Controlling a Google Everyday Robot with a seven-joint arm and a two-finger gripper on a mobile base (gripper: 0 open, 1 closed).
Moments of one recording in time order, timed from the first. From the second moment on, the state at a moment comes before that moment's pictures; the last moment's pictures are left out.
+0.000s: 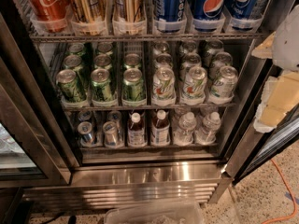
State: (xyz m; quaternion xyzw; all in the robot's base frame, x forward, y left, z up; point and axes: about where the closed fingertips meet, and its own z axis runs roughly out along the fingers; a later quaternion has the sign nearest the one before) arm 0.438 -0.217 0.976 -0.60 0.78 -0.03 0.16
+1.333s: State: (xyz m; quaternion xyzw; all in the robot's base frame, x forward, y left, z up) arm 0.430 -0.196 0.925 -0.60 0.76 0.01 0.25
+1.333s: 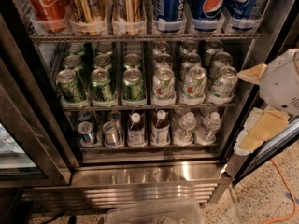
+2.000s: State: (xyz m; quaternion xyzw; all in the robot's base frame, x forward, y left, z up) arm 0.428 -0.193 0.925 -0.59 0.76 0.01 0.27
